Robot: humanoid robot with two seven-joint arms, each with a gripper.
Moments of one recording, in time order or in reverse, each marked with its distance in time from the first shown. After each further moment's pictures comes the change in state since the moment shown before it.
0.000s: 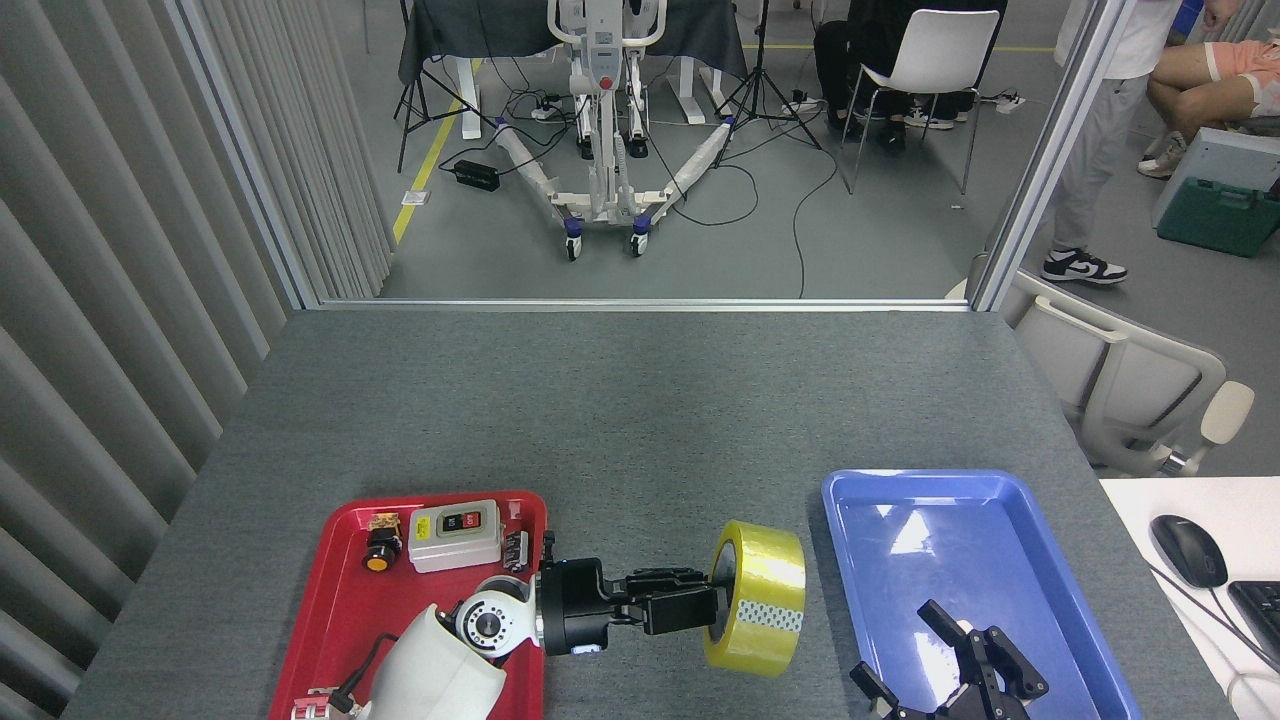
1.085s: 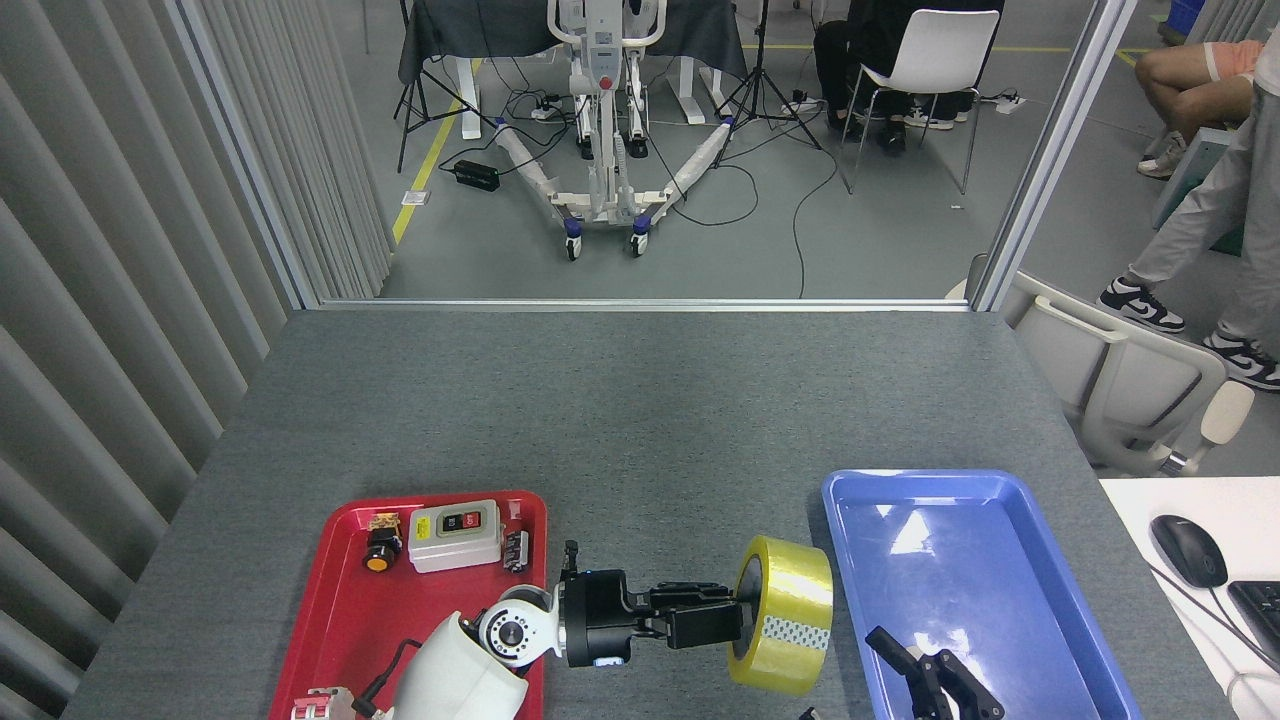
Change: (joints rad) left arm 0.004 -0.032 -0.023 0.014 0.003 0.000 -0.004; right arm 0.079 0.039 0.070 -0.146 0.022 -0.017 0.008
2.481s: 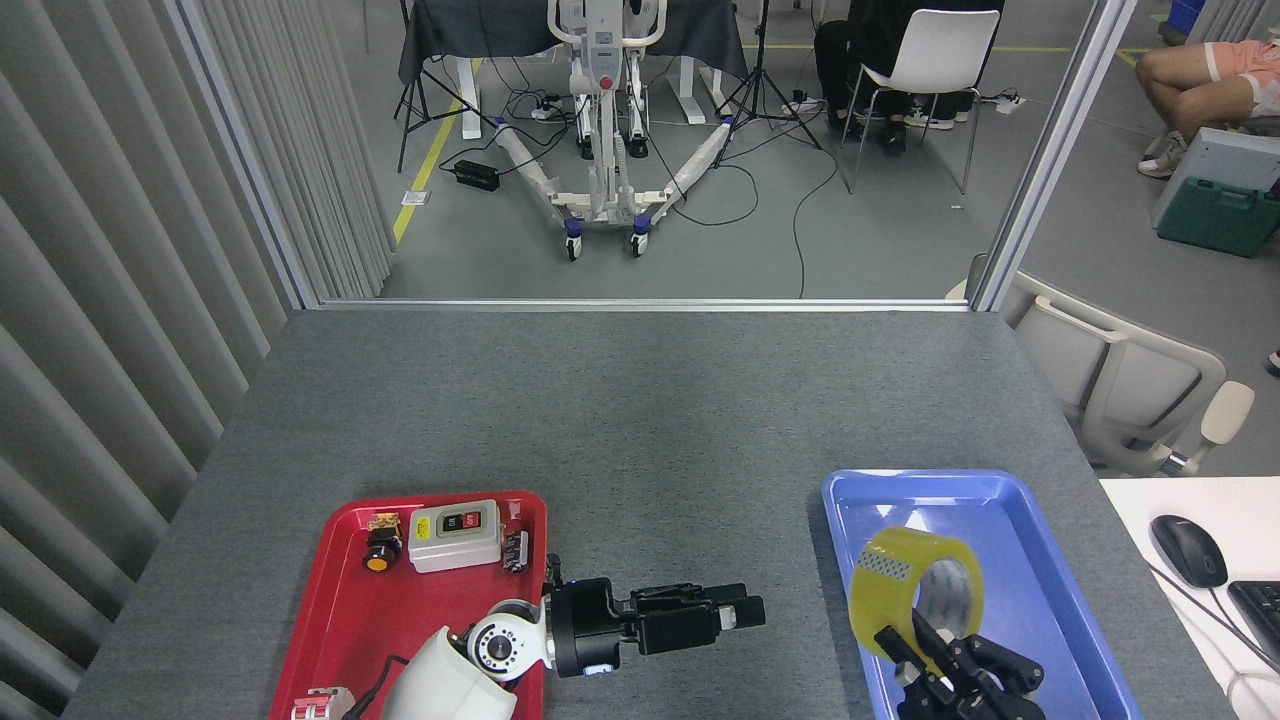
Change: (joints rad) left arm 0.031 0.024 0.013 -0.005 0.002 0.000 0.054; right arm -0.039 -0.029 -0.129 0.057 -0.050 0.000 -0.043
